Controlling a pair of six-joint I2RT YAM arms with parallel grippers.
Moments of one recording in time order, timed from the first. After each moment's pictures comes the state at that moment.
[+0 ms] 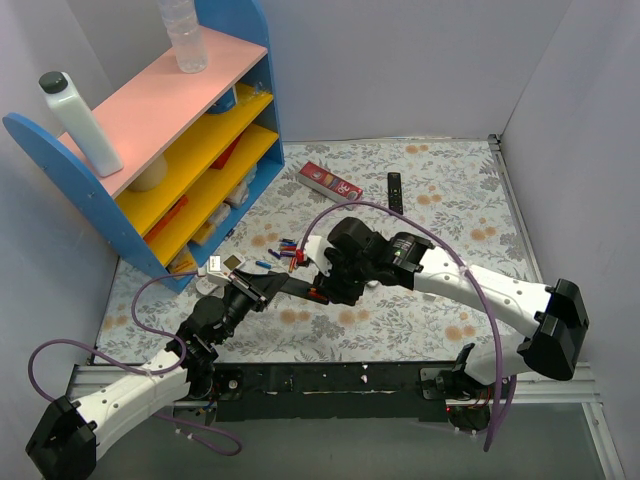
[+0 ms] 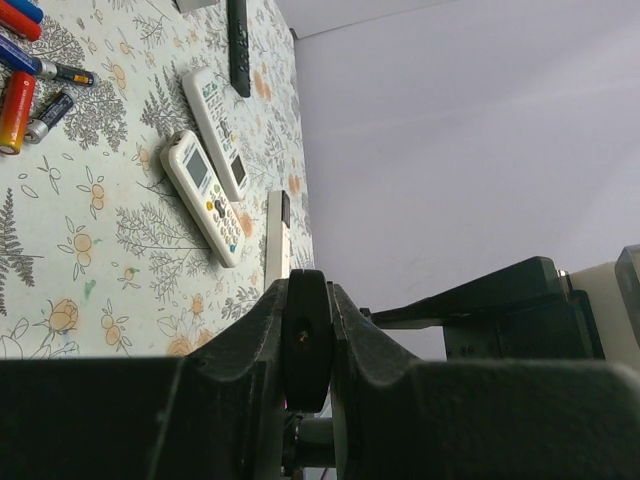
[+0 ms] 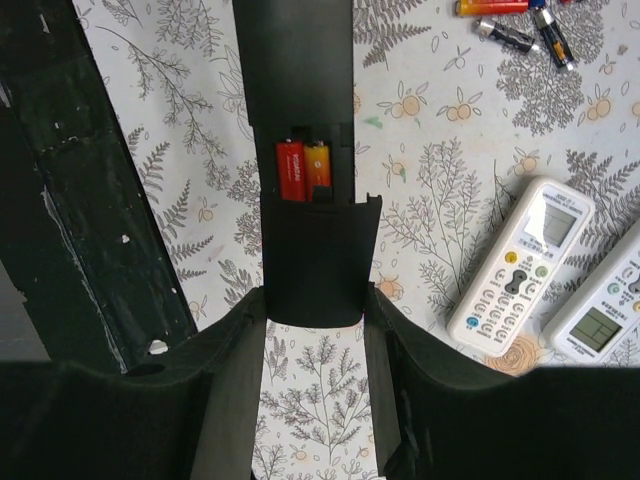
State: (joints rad) left arm -0.73 0.54 0.02 0.49 -0.15 -1.33; right arm 1.04 1.38 1.19 -0.76 -0.18 -0.24
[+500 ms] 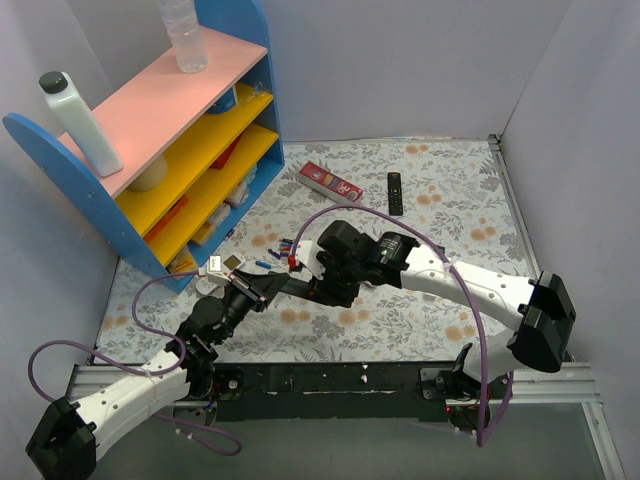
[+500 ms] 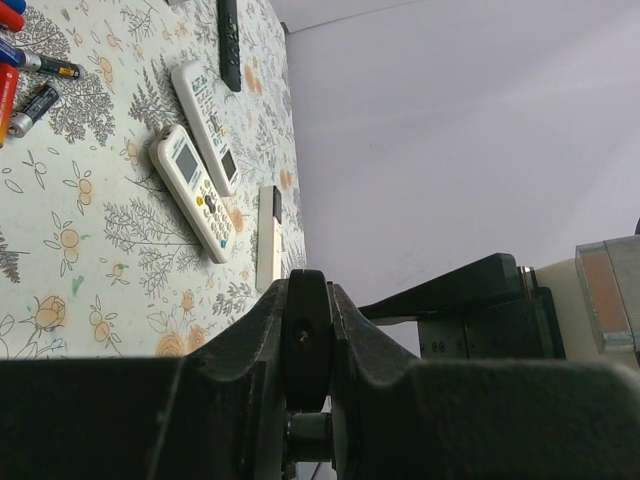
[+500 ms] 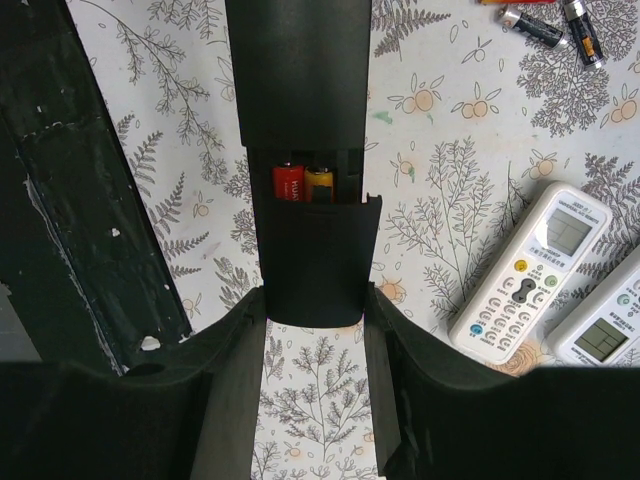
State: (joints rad) left arm -0.73 0.53 0.02 0.50 -0.13 -1.34; right arm 1.07 1.46 1.23 -0.78 -0.17 -0.27
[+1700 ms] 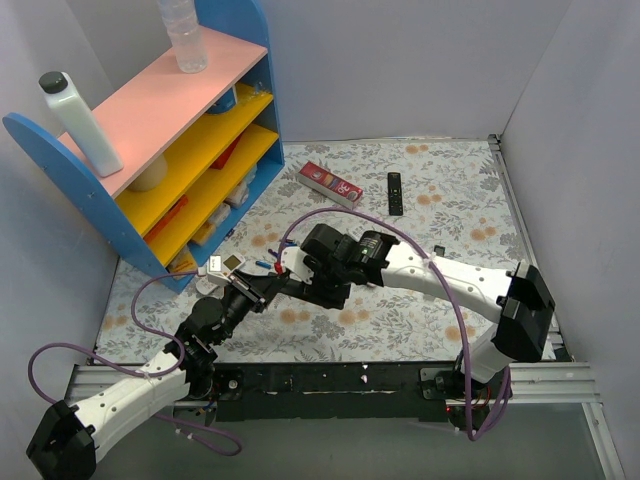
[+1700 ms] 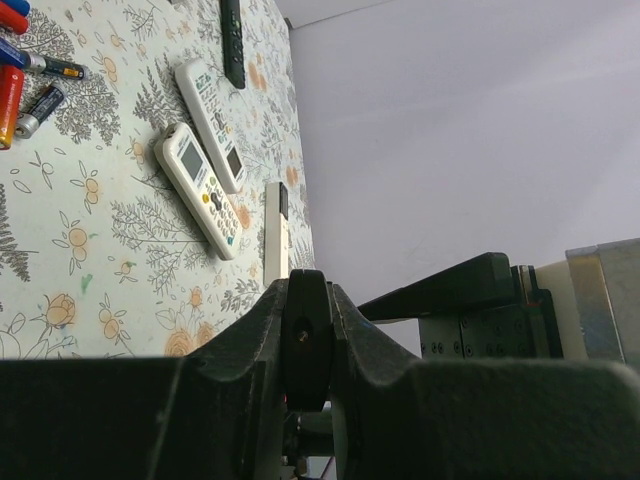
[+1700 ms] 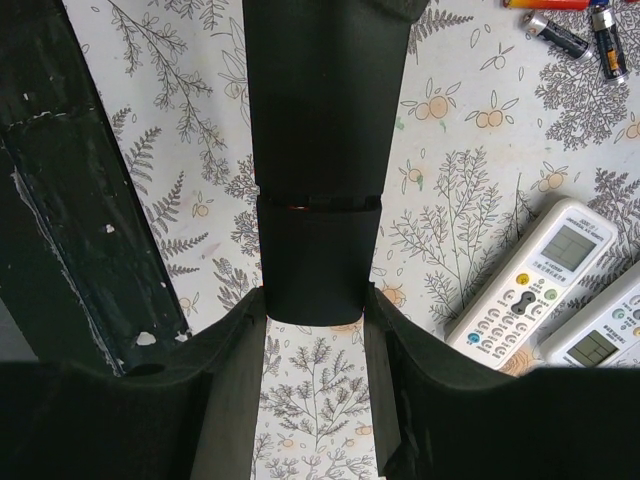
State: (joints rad) left arm -0.73 0.50 0.02 0.47 -0.11 -1.32; right arm 1.11 1.57 1.33 -0.85 -0.13 -0.29
